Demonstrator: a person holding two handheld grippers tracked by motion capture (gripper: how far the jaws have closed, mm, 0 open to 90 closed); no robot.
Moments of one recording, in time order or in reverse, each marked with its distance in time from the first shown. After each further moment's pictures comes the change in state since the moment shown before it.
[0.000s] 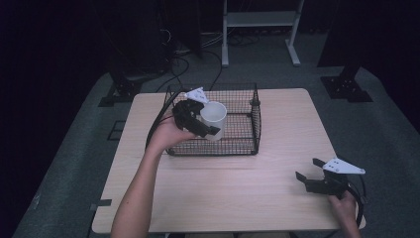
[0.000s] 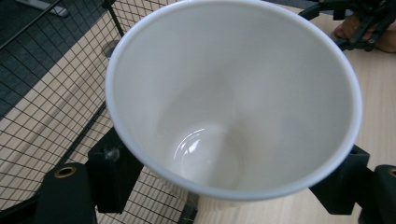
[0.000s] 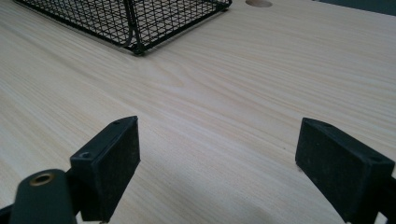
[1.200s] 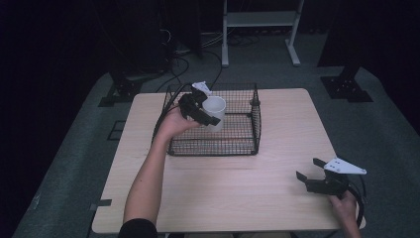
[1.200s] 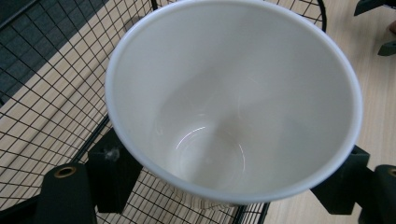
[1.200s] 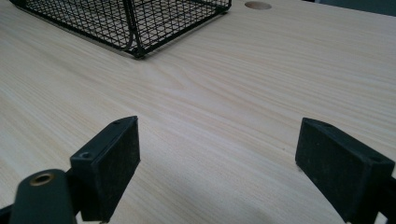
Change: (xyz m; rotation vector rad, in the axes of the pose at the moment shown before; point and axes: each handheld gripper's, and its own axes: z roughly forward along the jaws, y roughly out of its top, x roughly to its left) left arm 0.049 -0.004 0.040 0.056 0.016 -0.077; right arm -0.001 -0.001 -0.001 -0.011 0.006 0.011
